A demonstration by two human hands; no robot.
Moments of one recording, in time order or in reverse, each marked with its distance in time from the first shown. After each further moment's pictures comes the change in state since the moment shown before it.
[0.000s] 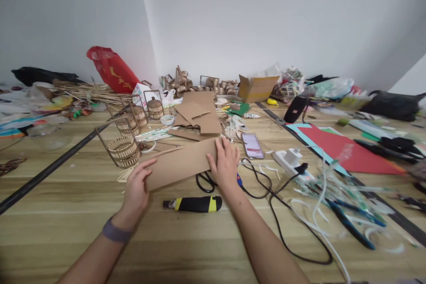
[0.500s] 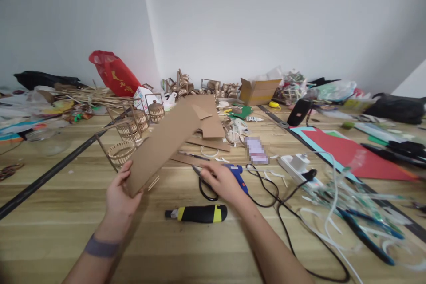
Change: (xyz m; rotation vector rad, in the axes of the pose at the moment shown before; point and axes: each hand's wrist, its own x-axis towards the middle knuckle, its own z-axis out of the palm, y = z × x) left_hand 0.016 0.027 -0.016 -0.394 0.276 -0.304; right_hand 0.008 -0.015 -0.028 0.498 -0.455 -0.008
